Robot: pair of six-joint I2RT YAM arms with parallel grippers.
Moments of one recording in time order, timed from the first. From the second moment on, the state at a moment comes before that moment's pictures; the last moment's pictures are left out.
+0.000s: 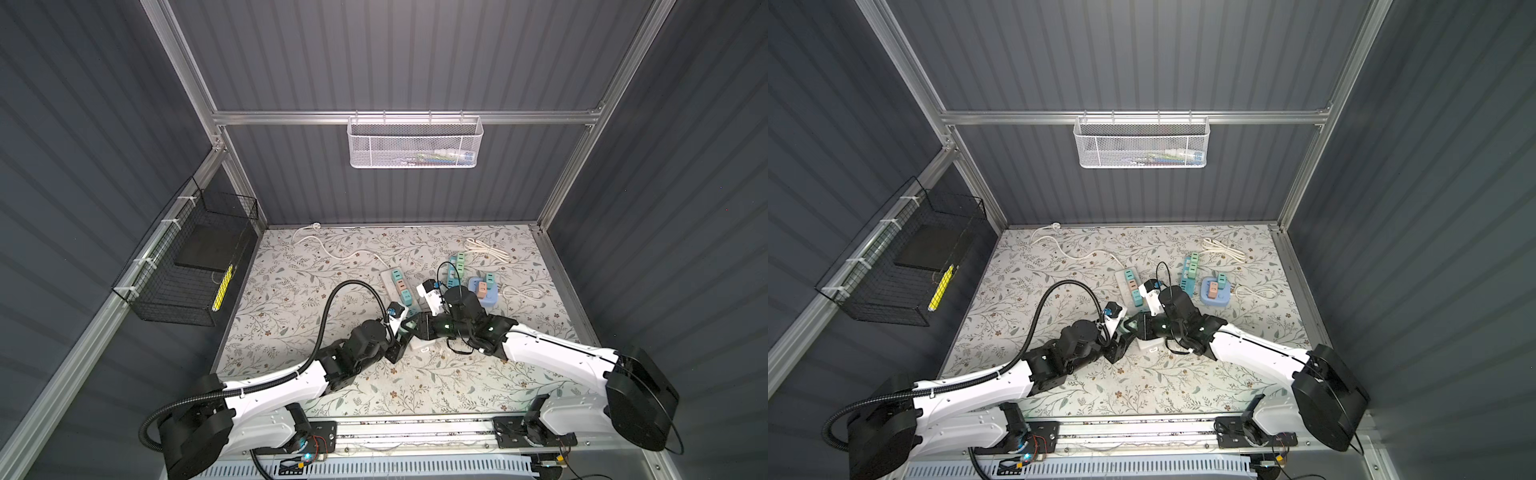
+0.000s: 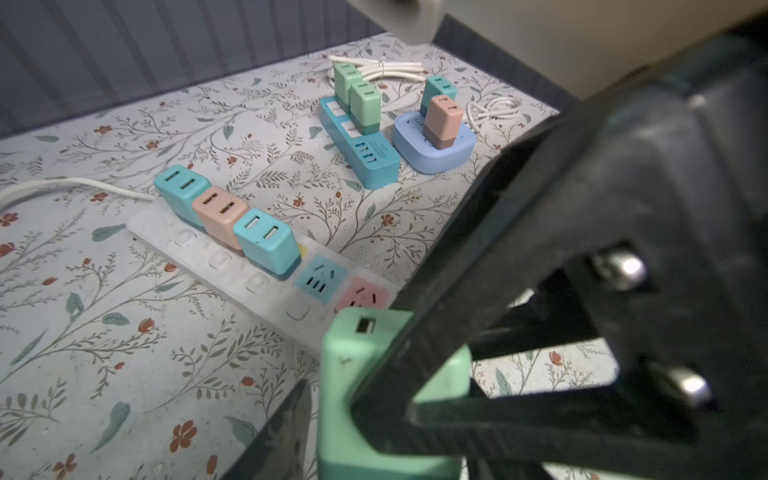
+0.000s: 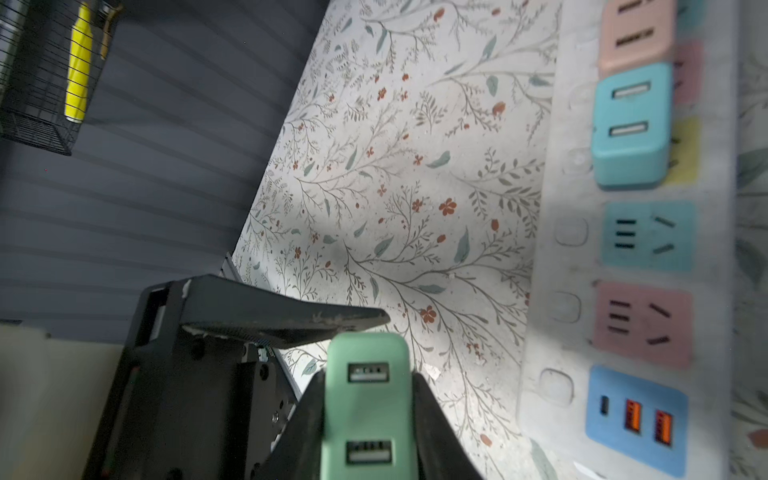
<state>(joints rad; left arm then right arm) -1.00 1.12 0.52 0.17 -0.16 -0.17 0.81 1.30 0.74 0.03 -0.33 0.66</state>
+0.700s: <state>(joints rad) -1.01 0.89 0.39 -0.35 -0.91 -1.02 0.90 1.47 0.71 0.14 0.28 0.31</state>
